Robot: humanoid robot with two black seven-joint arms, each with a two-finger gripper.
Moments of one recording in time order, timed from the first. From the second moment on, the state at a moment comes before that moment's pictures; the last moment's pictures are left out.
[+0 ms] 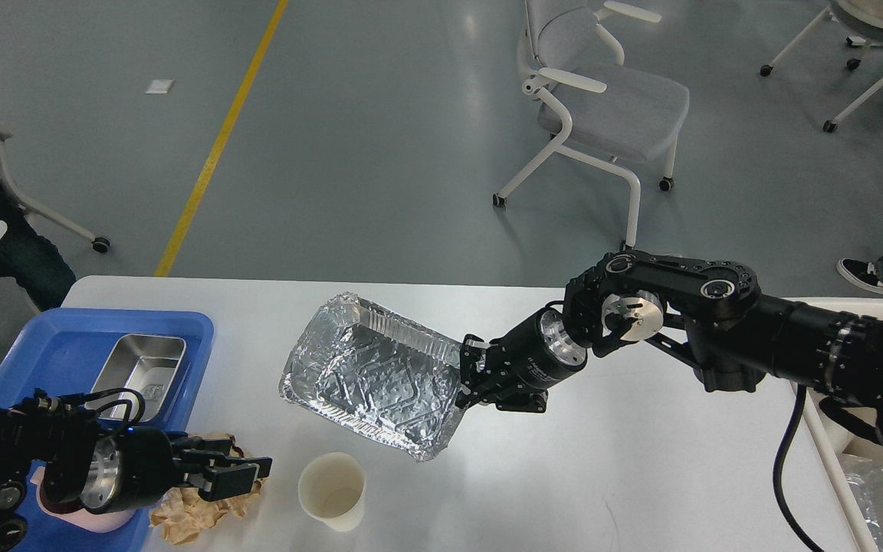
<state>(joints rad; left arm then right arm) -0.22 0.79 -0.76 -1.66 1.82 -0.55 -0.09 1.16 -0.18 -0.02 1.00 -0.05 0.59 -0.53</state>
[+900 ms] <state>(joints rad) -0.22 0.57 -0.69 -1.56 1.94 -0.56 -0.06 1.16 -0.19 -0.02 1.00 -0.05 0.59 -0.53</state>
